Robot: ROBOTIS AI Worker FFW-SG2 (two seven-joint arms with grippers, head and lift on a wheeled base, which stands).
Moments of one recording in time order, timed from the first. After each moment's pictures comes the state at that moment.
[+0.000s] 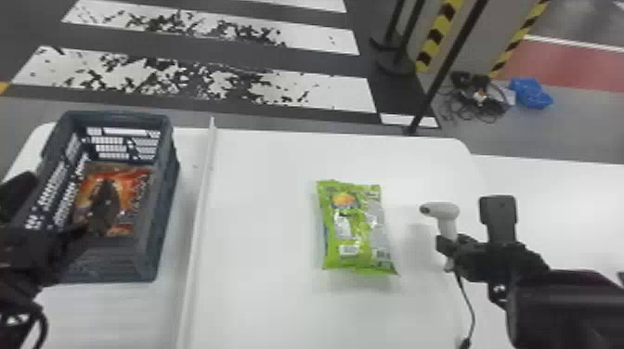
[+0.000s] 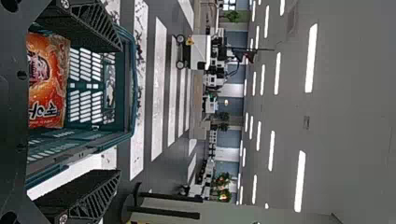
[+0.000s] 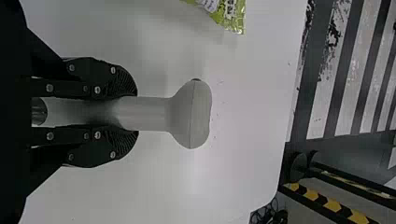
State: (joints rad) left arm 0.53 0.11 0.12 -1.98 0.19 -0.08 -0.17; right arm 0.24 -0.20 -0.27 -1.85 0.15 0.86 0.32
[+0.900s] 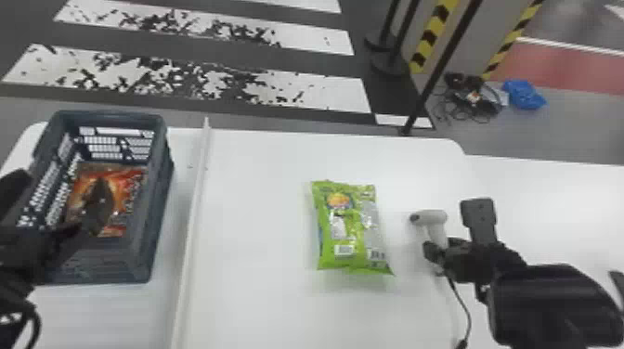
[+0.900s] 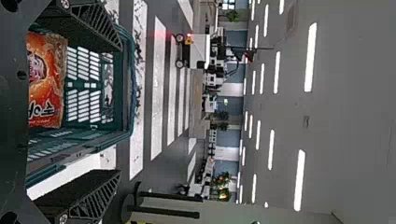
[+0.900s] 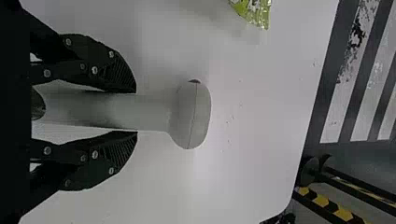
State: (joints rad) left arm 0.51 0.12 0.11 -1.98 0.19 -0.07 -0.17; right arm 0.20 -0.22 -0.22 -1.76 0.20 0.85 0.31
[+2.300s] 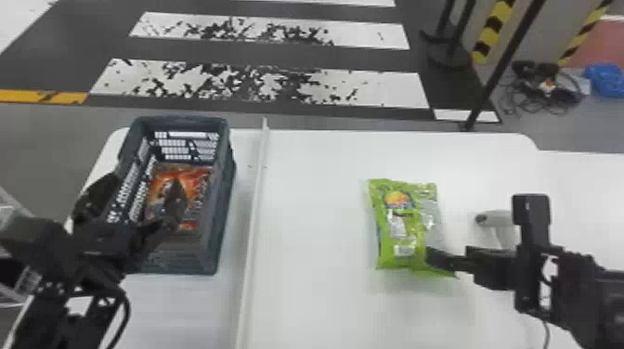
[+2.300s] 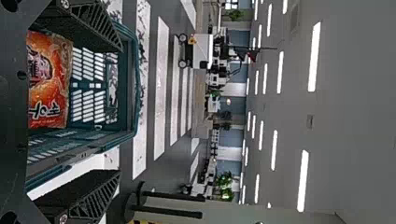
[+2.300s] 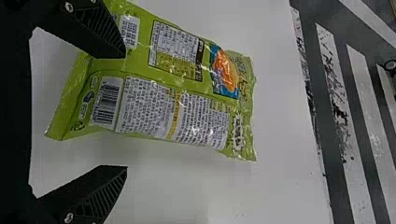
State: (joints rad) left arm 0.52 0.12 0.11 -1.97 0.19 -0.07 -0.17; right arm 0.21 -0.20 -0.21 -1.89 -0.13 1.06 0.49
